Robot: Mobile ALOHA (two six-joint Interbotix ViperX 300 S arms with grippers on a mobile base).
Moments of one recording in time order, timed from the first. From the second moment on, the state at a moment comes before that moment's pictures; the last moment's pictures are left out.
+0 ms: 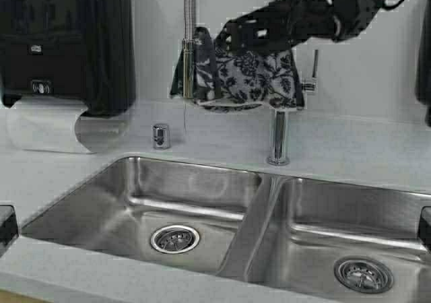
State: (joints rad) left arm -0.01 -1.27 1.30 0.04 -0.27 -0.13; right arm 0.50 0.19 0.77 -0.23 -0.83 0.12
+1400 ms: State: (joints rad) left arm -0.01 -1.28 1.31 0.03 -0.27 -0.13; right arm 0.44 0.46 0.55 -0.14 -0.89 0.13
